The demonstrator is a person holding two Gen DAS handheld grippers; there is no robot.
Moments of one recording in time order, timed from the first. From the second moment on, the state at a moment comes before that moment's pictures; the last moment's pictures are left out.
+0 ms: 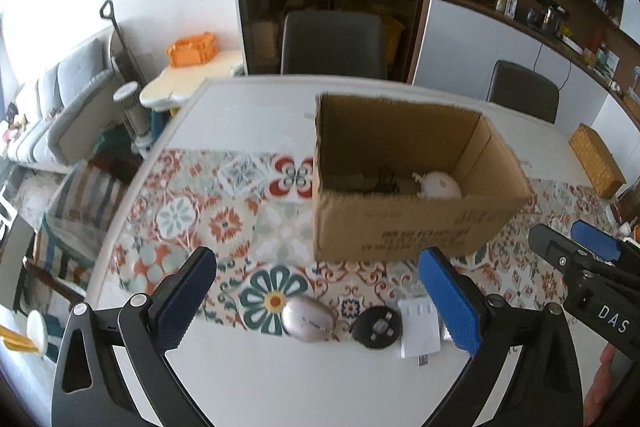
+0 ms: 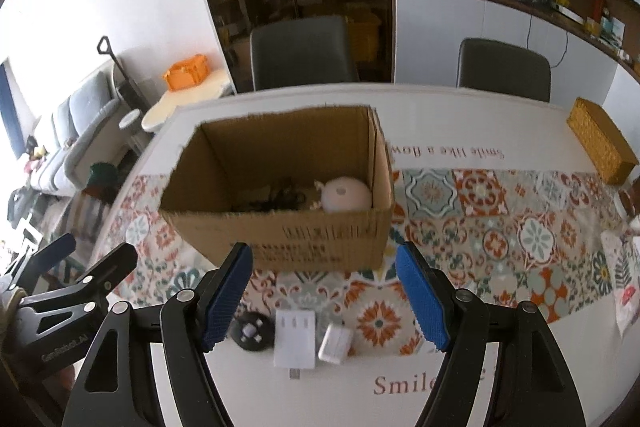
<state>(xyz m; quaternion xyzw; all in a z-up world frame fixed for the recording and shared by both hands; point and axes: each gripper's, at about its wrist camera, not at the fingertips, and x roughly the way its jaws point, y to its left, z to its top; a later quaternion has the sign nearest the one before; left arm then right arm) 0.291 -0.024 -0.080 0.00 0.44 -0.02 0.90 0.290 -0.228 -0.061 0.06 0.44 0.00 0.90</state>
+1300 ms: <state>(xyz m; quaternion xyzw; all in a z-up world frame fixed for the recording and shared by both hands) 0.289 -0.048 -0.194 0.07 0.54 -0.02 0.84 0.287 -0.232 -0.207 0.09 0.58 0.01 0.81</state>
